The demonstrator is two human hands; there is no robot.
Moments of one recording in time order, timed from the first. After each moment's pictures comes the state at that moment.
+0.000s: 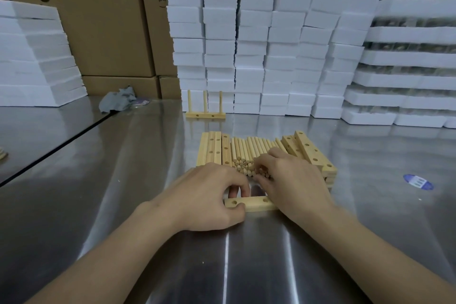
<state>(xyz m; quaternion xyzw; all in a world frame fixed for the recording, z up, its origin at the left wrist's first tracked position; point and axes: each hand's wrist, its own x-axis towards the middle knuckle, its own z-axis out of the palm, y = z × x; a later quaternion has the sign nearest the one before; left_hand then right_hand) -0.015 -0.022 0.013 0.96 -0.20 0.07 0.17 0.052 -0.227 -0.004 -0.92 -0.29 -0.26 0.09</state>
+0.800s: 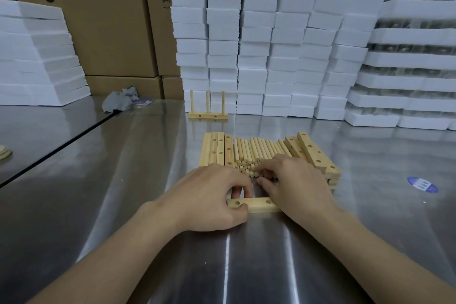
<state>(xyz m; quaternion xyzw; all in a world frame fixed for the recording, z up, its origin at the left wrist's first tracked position) -0.015 -0.023 0.012 0.96 -0.20 0.07 0.18 0.058 -0.226 -0.011 -0.93 -0.25 -0.25 0.12</state>
